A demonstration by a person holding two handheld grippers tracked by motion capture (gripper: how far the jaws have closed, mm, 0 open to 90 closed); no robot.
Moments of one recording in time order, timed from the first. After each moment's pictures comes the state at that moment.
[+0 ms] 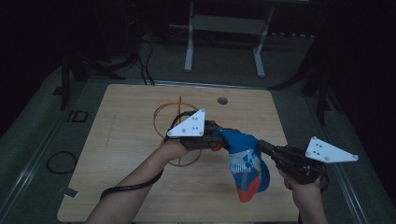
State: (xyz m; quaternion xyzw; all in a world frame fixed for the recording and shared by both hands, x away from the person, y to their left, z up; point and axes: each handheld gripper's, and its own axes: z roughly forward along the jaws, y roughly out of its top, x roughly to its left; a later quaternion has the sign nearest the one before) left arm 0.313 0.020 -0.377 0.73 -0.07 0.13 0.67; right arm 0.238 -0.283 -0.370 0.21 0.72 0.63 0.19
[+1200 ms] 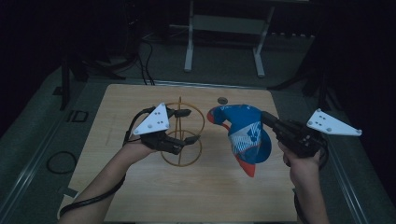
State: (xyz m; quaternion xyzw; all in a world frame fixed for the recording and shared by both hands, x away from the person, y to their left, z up) left arm 0.295 0.111 -0.368 0.77 0.09 0.23 0.59; right arm 0.275 -0.272 -0.329 0.25 0.69 0.63 0.23
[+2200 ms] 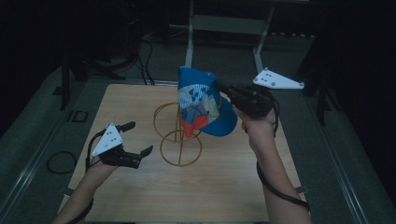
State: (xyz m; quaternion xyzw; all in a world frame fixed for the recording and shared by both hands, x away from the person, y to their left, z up) left arm 0.276 0.216 -0.461 0.74 0.25 0.29 0.55; right arm 0.338 -0.165 -0.291 0.23 0.70 0.64 0.20
